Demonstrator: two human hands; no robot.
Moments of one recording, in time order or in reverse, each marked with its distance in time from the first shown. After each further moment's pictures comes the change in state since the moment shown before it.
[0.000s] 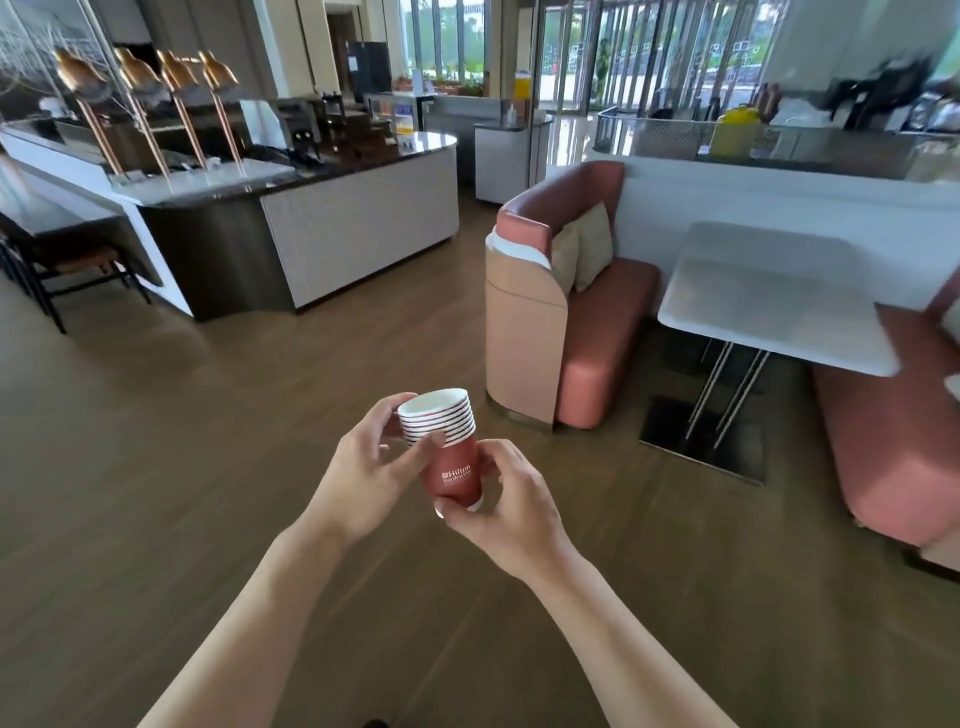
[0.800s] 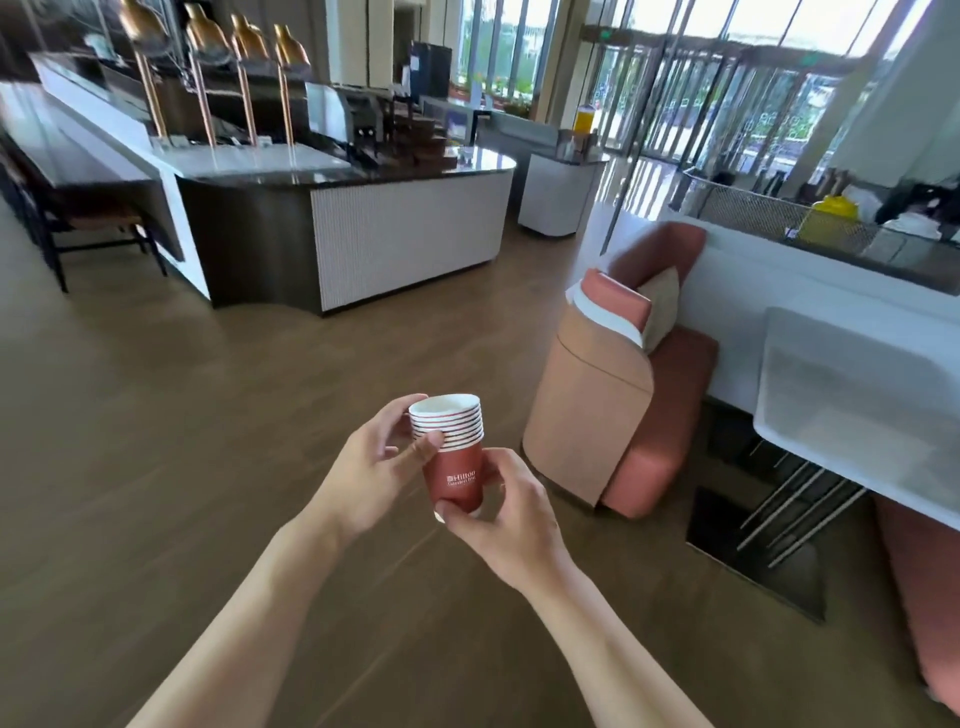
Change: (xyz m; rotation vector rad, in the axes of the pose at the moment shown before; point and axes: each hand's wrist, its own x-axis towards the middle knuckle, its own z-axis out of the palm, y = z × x) left_hand 0.267 -0.142 -0.223 -0.179 0.055 -0.045; right_hand 0.304 -0.023 0.233 -0.074 -0.103 -0.023
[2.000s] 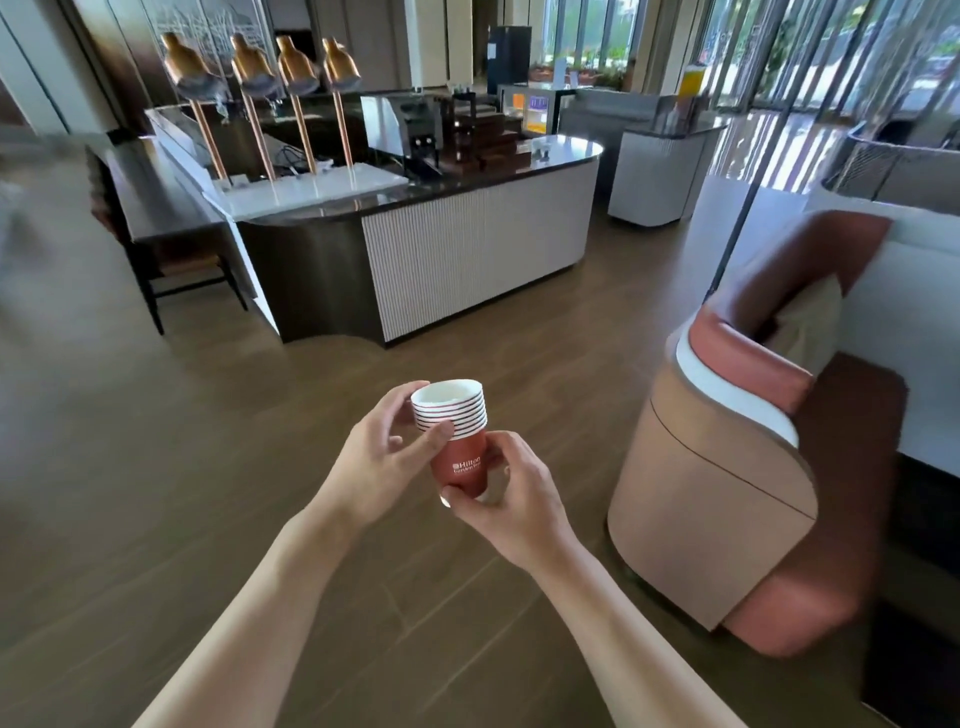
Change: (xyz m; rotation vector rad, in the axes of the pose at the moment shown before) left_hand 0.436 -0.066 0.013 0.213 0.156 -0.067; right_hand 0.444 0.181 0.044 0.174 -0.099 -0.095
